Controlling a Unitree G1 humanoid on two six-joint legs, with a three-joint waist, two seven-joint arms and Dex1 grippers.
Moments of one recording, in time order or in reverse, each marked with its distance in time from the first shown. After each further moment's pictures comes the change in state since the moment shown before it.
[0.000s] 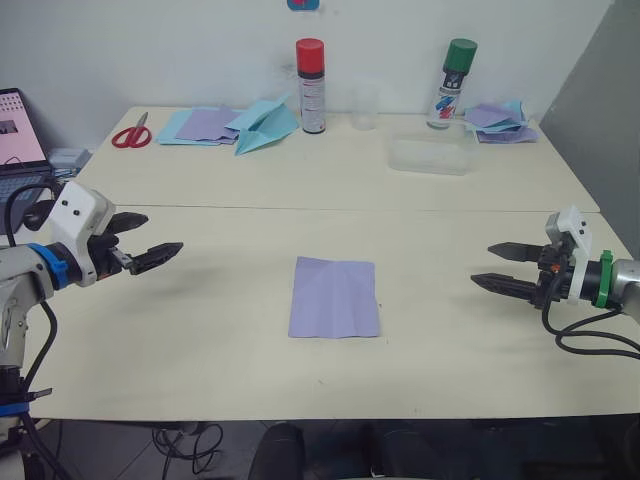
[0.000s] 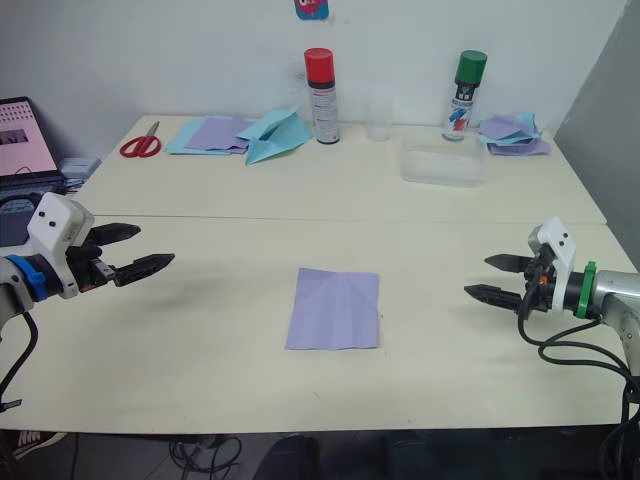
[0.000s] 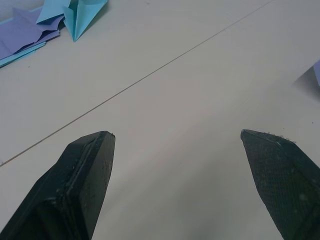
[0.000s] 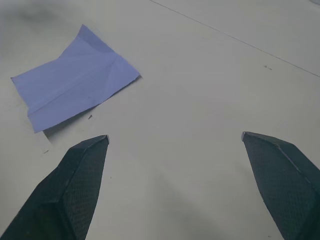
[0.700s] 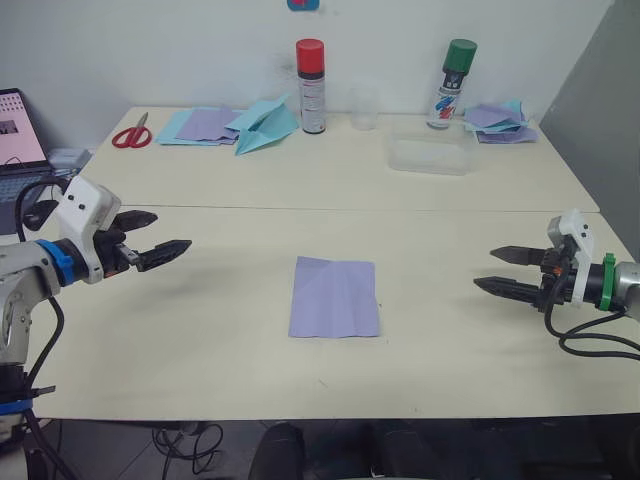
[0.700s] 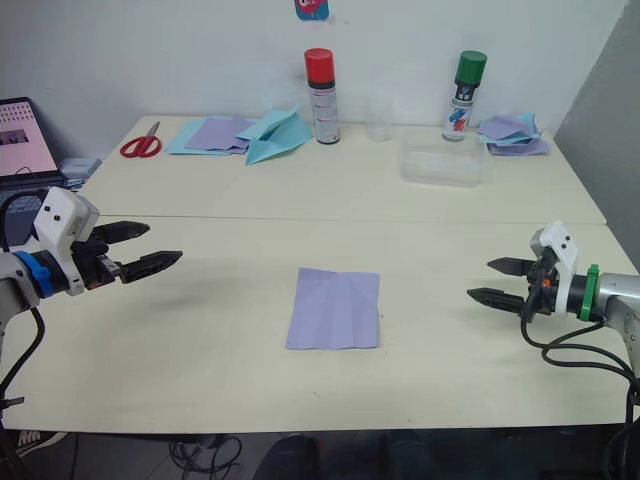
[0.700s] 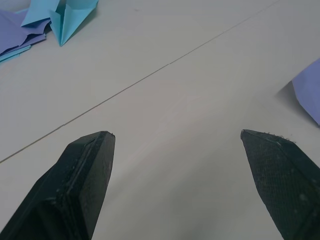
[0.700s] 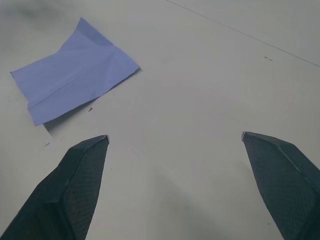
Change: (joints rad) left arm -0.021 -0.011 -0.001 -0.066 -0.057 0.126 -0.007; right arm 0.023 -0.015 -0.001 0.000 -0.001 0.000 0.009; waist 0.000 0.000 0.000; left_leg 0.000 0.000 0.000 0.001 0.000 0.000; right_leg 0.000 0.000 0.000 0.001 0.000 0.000
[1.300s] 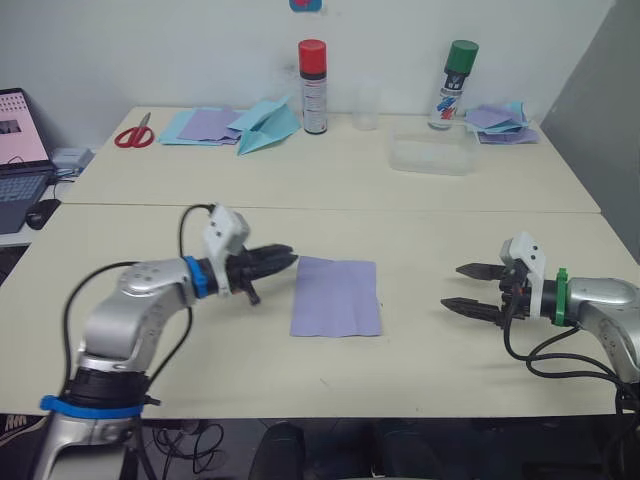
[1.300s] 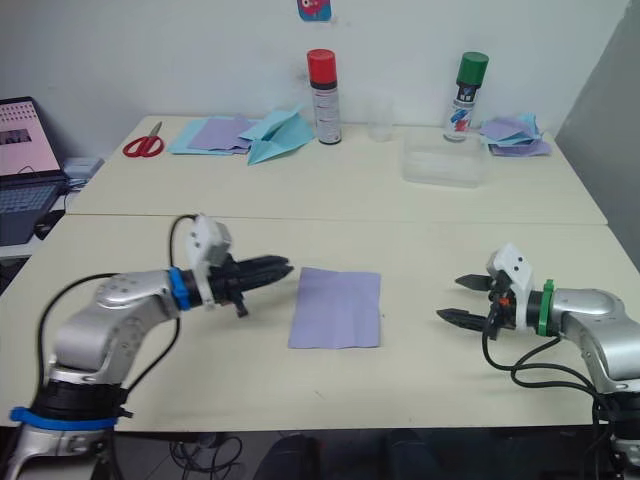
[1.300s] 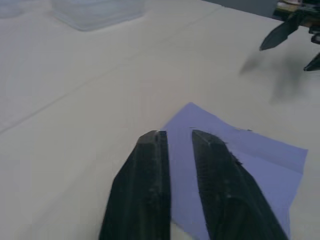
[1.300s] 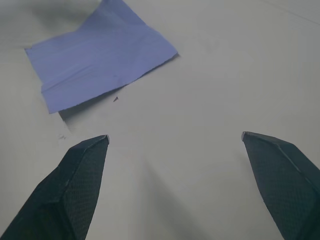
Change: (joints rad) left arm -0.039 -0.385 -0.331 -0.236 0.011 -0.010 0.079; right arm 0.028 0.128 0.128 -0.092 -0.082 -0.049 -0.079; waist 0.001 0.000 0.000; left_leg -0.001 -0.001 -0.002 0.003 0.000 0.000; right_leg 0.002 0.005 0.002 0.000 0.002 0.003
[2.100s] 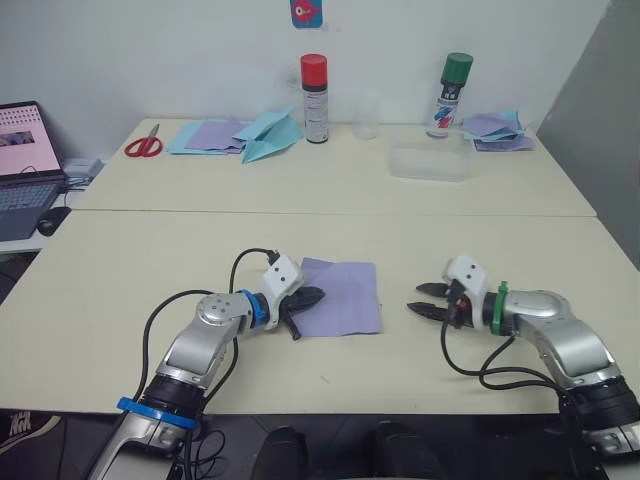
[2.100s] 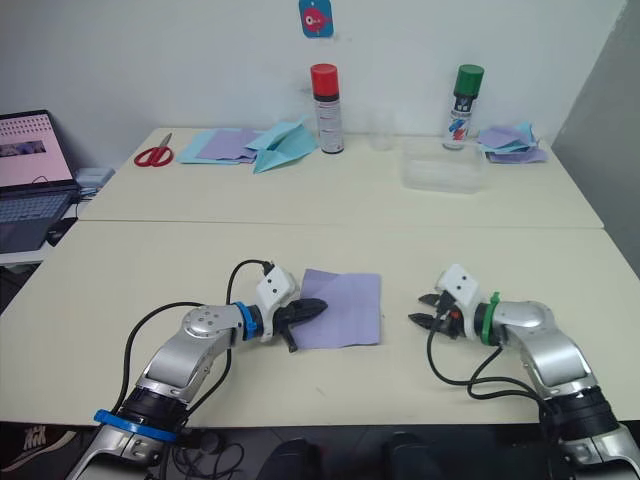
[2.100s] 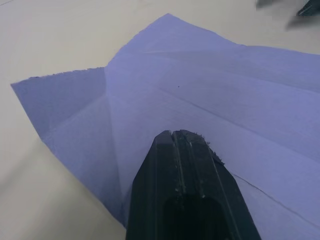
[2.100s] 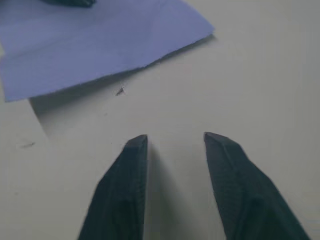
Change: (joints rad) left arm 0.021 -0.140 -0.206 0.224 0.267 -0.182 0.080; right arm -0.050 0.168 0.243 0.079 -0.269 -0.148 -0.156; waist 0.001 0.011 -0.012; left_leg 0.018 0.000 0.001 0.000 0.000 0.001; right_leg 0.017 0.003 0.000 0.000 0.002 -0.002
